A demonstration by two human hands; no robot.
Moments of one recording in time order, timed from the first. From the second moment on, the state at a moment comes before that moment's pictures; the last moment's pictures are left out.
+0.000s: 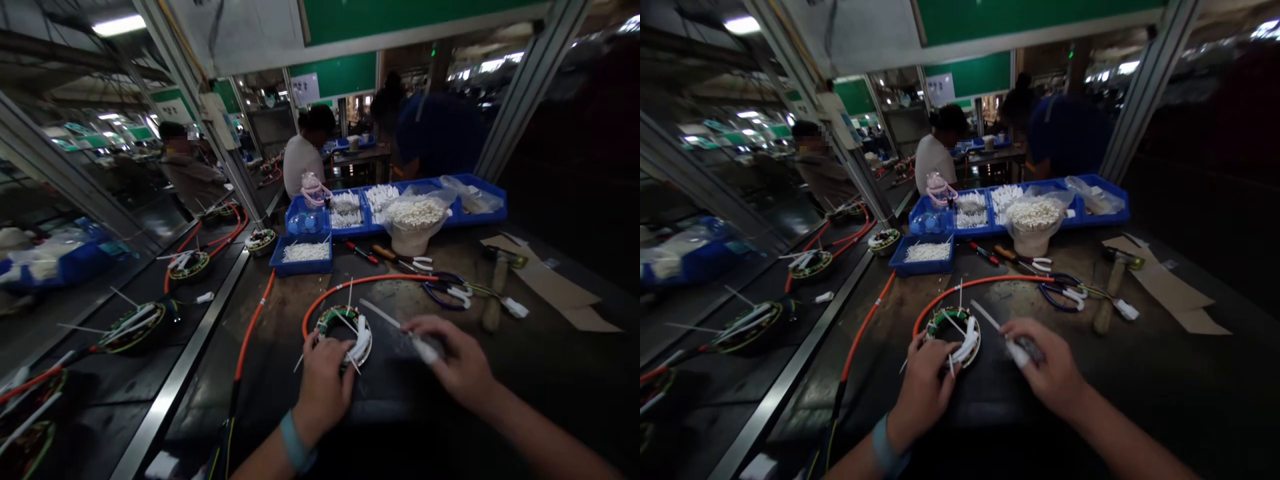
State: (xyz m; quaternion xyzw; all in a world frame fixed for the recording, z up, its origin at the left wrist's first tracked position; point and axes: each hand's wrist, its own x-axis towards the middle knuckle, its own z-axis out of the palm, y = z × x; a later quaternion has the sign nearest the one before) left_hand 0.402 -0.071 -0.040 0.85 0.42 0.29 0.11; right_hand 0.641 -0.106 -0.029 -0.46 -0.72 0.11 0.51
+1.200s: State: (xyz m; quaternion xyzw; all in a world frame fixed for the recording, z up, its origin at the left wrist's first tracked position) left_hand 0.399 -0.072 -0.040 0.86 0.42 0.25 0.14; right_hand 0.602 -0.172 -0.036 -0.34 -0.82 -0.05 0.46
